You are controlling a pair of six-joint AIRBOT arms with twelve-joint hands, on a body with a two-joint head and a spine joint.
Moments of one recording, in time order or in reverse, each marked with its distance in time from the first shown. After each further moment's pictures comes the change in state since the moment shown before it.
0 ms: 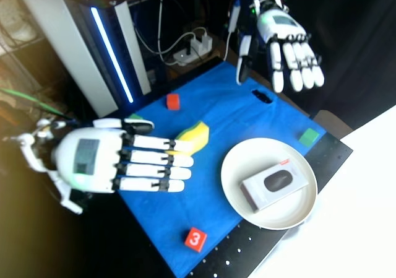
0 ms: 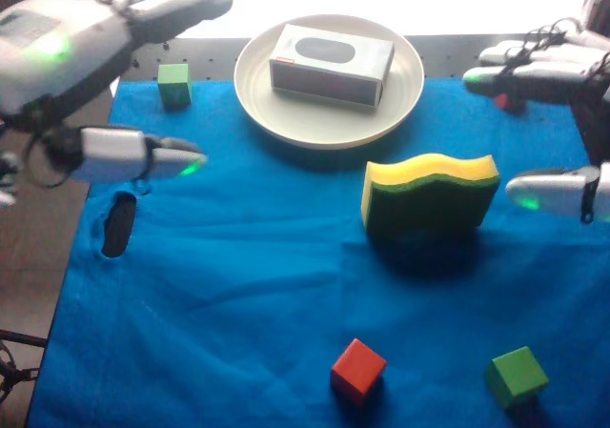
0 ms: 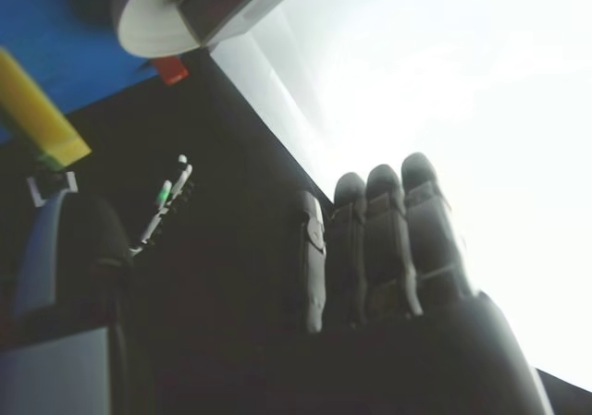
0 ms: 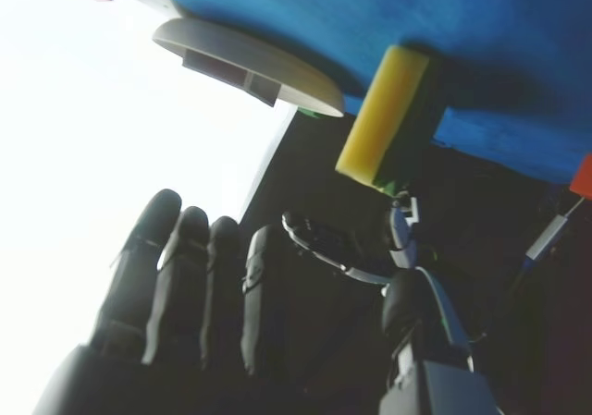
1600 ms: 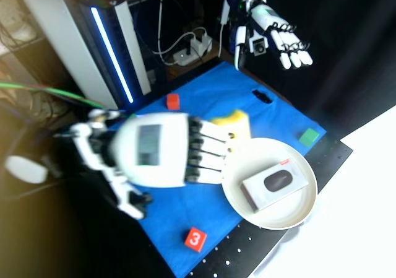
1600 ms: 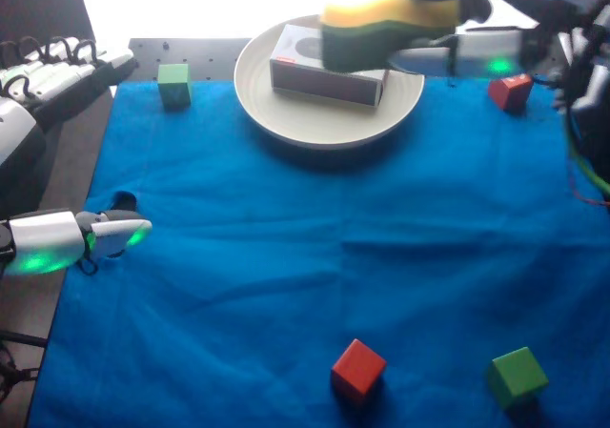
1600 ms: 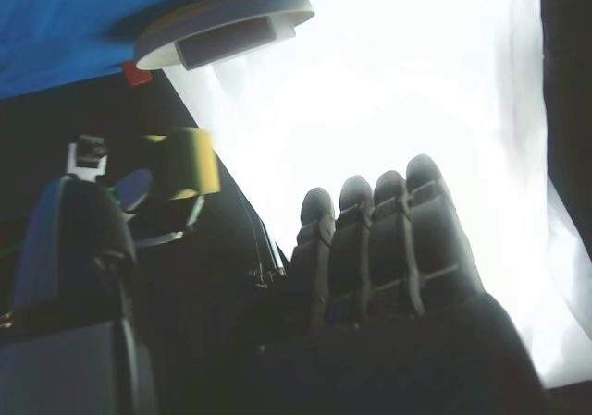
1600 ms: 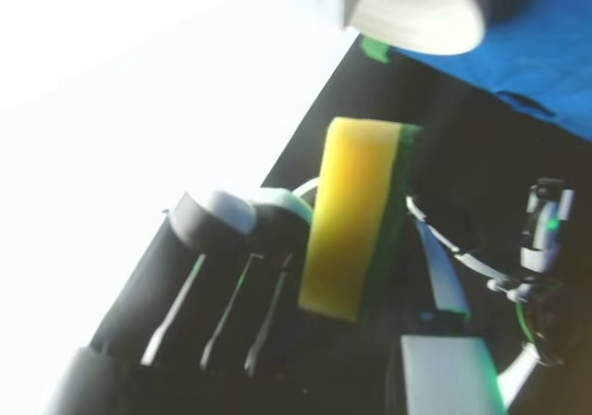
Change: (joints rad) left arm 0.343 0.039 -0.148 -0.249 -0.357 -0.064; right arm 0.408 -0.266 0.277 -0.101 -0.204 0.027
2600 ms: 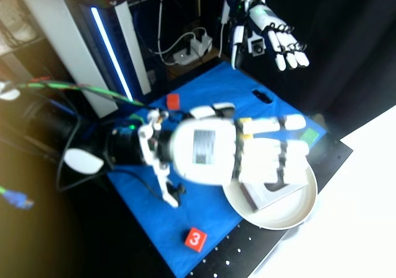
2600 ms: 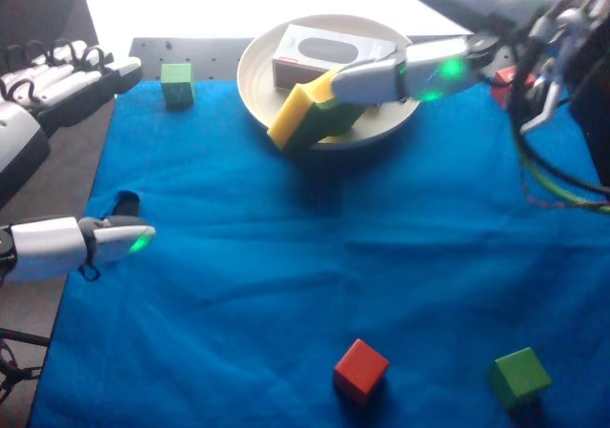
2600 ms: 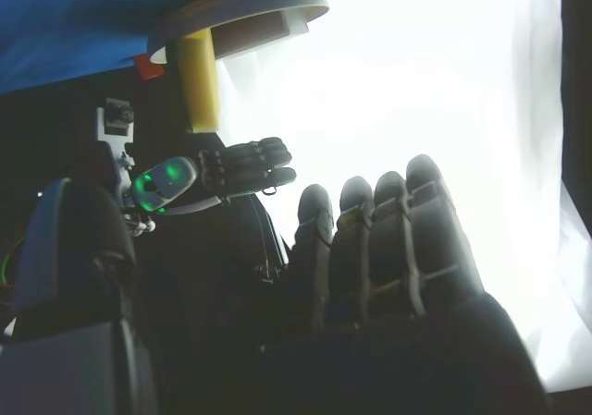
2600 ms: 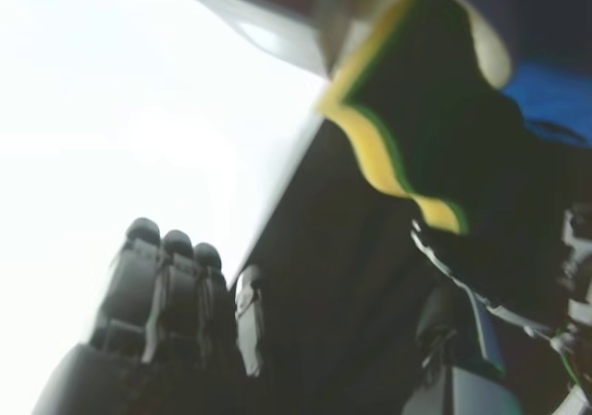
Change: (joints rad) left arm 0.007 0.000 -0.004 0.016 0.000 -0.026; right arm 0.004 -0.043 0.010 0.058 -0.078 0.000
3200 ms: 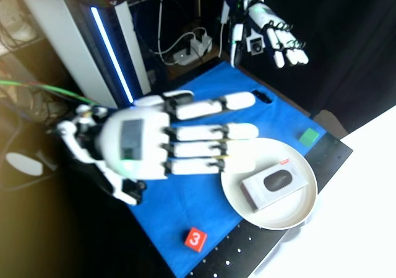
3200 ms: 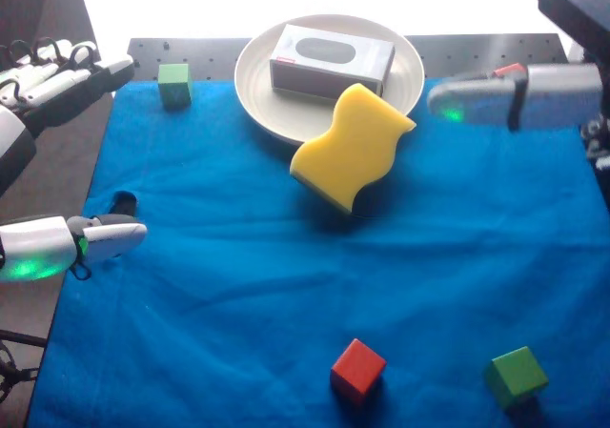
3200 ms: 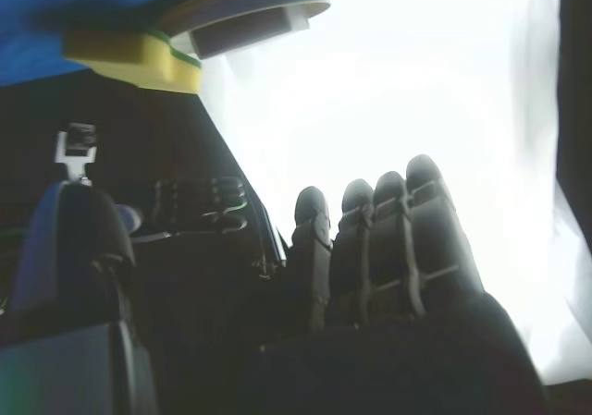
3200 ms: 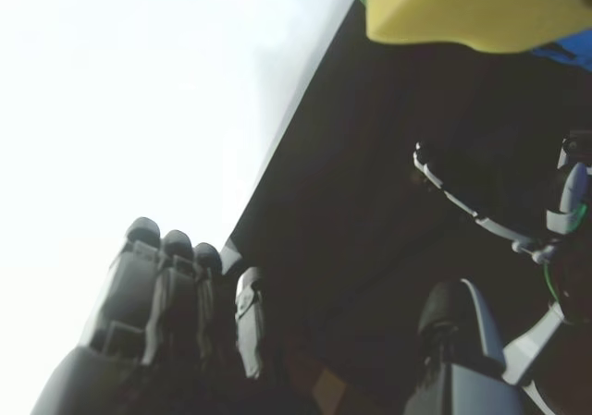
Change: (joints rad) left arm 0.031 0.011 -0.011 -0.014 -0.048 -0.008; right arm -0.193 0.197 -0.216 0.091 0.318 0.000
